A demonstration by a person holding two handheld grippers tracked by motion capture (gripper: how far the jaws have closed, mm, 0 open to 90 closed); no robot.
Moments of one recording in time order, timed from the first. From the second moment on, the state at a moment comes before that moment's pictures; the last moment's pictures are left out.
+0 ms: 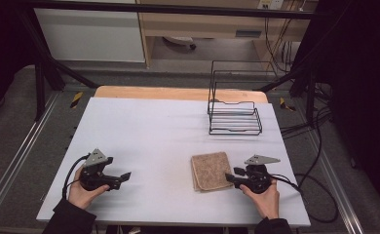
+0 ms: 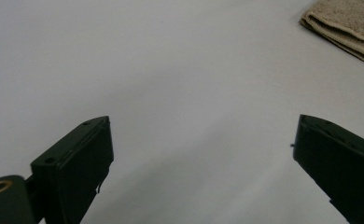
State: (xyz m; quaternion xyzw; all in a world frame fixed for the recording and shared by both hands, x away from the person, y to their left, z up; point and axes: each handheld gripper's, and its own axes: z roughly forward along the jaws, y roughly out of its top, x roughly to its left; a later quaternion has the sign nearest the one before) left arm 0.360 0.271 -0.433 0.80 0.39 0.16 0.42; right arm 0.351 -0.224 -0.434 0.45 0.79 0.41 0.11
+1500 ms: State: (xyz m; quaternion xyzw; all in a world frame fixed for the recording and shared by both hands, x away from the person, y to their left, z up) left arm 0.406 0.116 -0.413 0.82 0.37 0.11 0.42; right arm 0.431 -0.215 -0.452 0.46 0.79 0.40 0.09
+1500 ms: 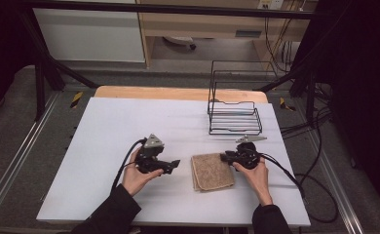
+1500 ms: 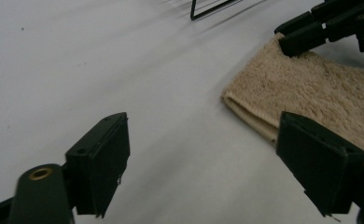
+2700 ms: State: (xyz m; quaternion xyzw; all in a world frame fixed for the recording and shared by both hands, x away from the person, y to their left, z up) left arm 0.436 0.032 -0.448 0.84 0.38 0.07 0.38; right arm 0.430 -0.213 -0.454 0.45 0.80 0.39 0.09
